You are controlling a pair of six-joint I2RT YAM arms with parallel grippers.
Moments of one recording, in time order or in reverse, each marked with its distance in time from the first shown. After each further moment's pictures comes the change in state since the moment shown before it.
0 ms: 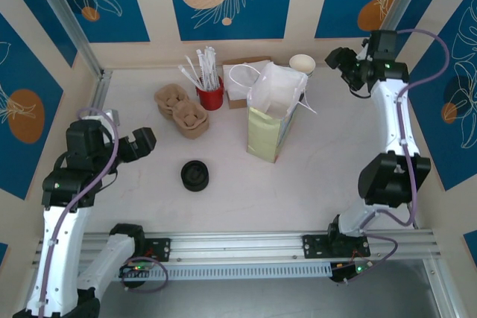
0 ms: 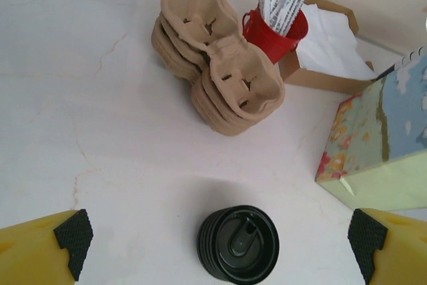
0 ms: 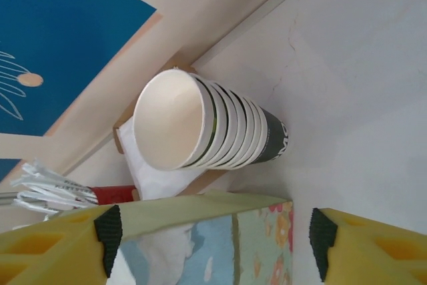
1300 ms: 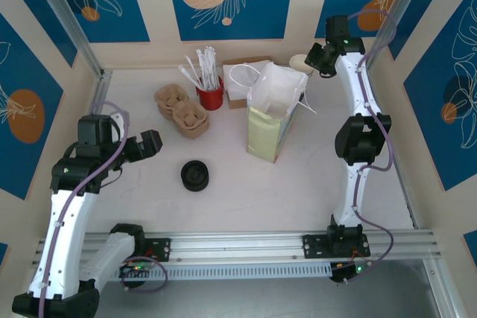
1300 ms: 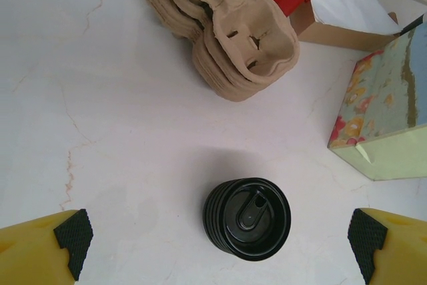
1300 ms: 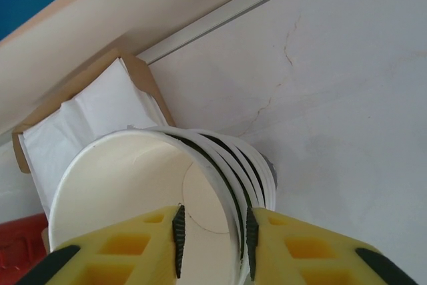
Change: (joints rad) left arm 0.000 0.071 -0.031 -0.015 0.043 0.044; right arm 0.167 0.501 0.540 -0.205 0.244 -0.106
